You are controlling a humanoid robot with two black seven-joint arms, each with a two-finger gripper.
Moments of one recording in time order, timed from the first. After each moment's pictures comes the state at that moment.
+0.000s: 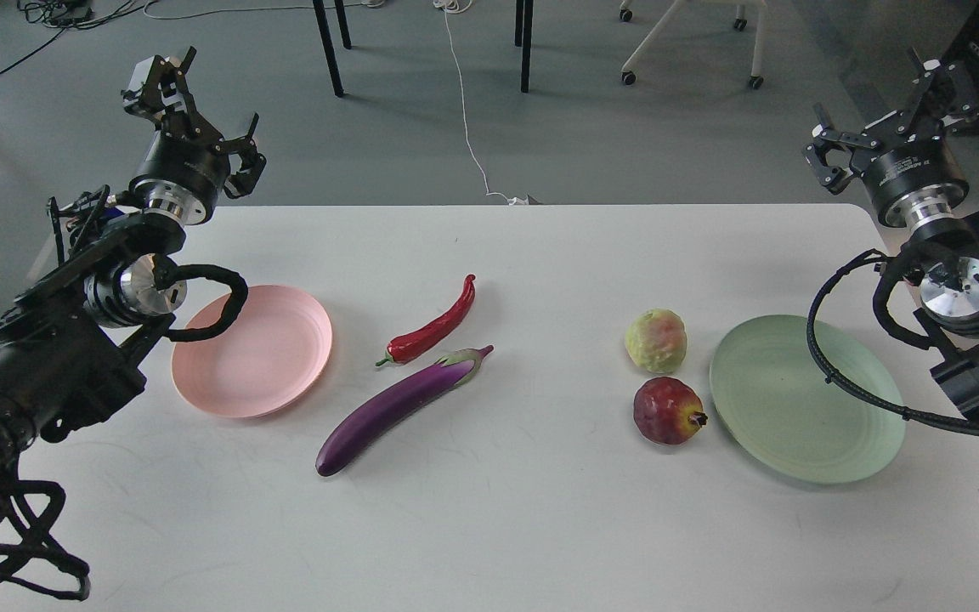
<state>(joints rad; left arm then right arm) -0.85 0.30 -0.67 -0.61 -0.02 -0.20 -0.45 0.81 -0.37 0.88 0.51 0.13 0.46 0.26</state>
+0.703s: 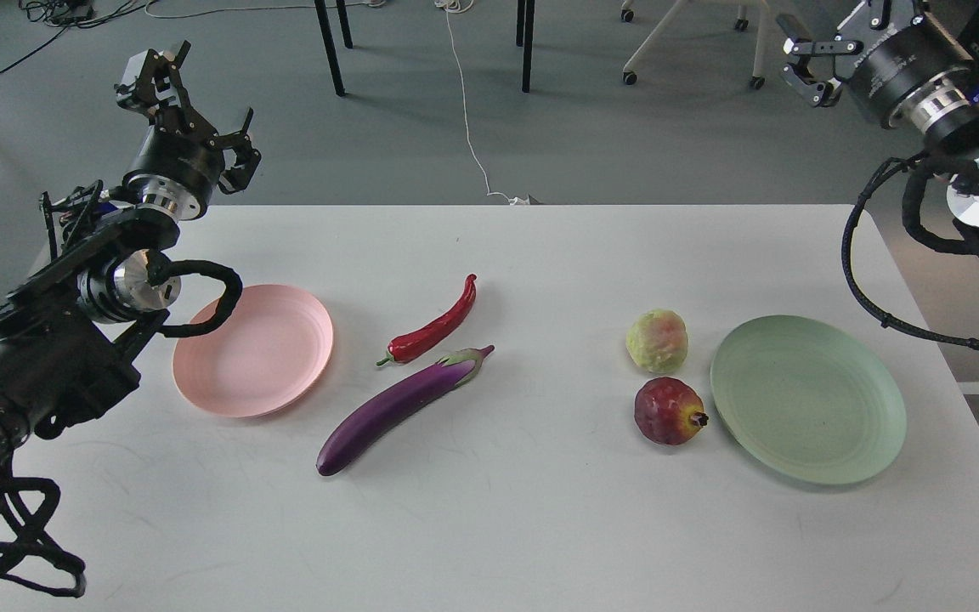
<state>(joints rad) -0.86 0.31 -0.67 -0.61 -0.02 -0.21 -0.45 1.12 -0.51 0.43 0.64 0.02 0.46 0.27</state>
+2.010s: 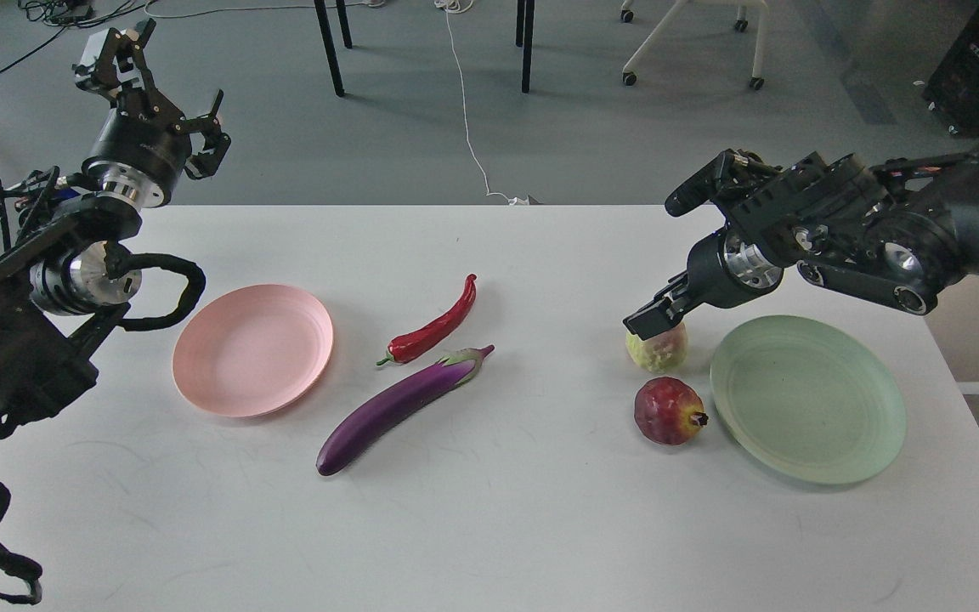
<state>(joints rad) -0.85 0.42 -0.67 -0.69 -0.01 -0.21 -0.45 1.54 -0.29 -0.73 0.89 -1.21 0.38 0.39</state>
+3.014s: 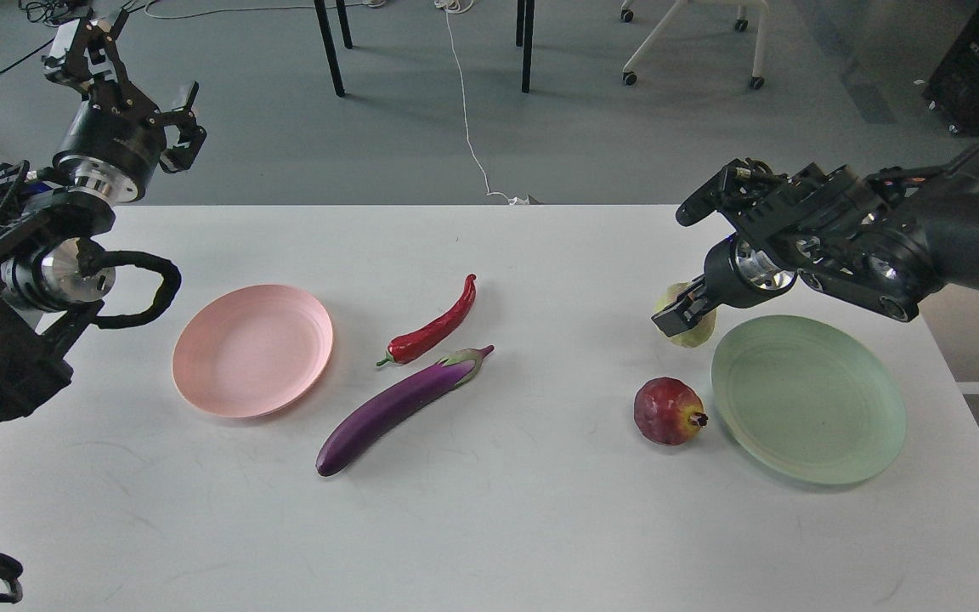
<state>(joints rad) -0.85 0.46 -0.66 -0.69 -0.01 -0.23 -0.46 1.52 -0.30 -0.81 0.81 -1.20 0.37 0.39</state>
